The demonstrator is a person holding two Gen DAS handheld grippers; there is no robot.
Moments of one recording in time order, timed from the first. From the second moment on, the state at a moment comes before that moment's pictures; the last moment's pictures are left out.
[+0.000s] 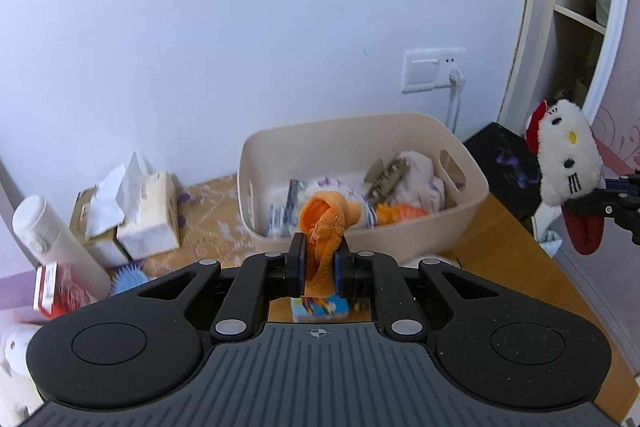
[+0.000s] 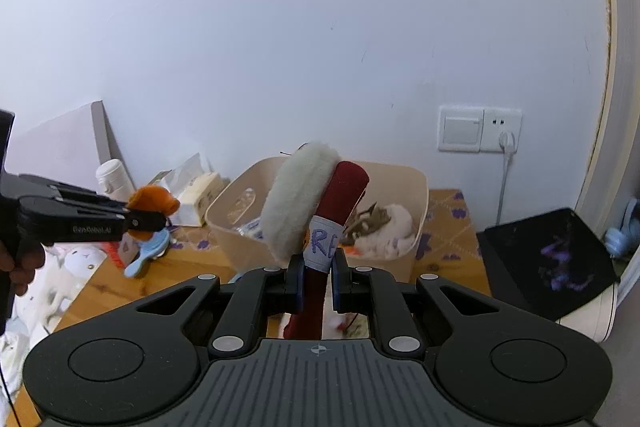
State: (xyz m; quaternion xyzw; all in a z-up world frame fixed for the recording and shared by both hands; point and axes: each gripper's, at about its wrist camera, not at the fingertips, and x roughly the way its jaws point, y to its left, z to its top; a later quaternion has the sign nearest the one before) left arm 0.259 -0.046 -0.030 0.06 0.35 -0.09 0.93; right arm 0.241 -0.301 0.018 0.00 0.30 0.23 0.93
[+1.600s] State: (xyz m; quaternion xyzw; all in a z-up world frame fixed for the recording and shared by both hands) left arm 0.441 -0.117 -0.122 0.11 0.41 -0.07 0.90; right arm 0.428 -0.272 -0.060 -0.06 0.38 0.24 0.89
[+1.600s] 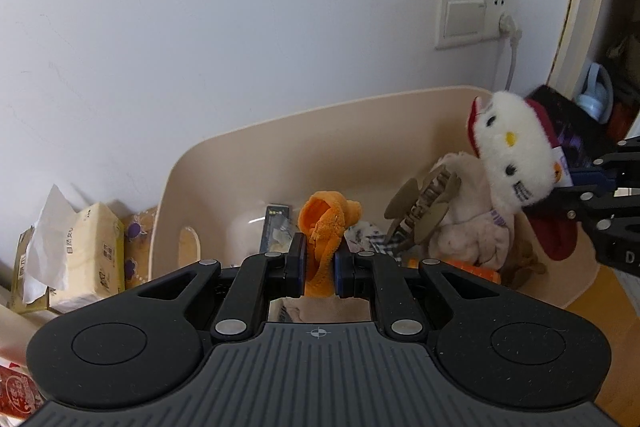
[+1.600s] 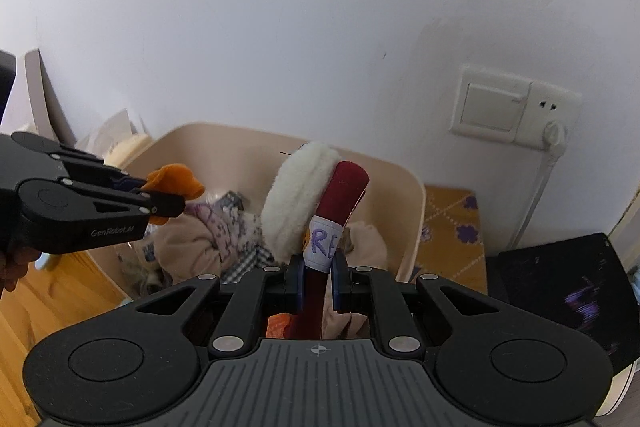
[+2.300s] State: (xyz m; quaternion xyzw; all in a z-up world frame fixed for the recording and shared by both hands) left arm 0.450 -0.116 -0.130 0.09 0.44 -0.06 0.89; right arm 0.433 -0.259 -0.081 -0.06 0.44 0.23 0.87
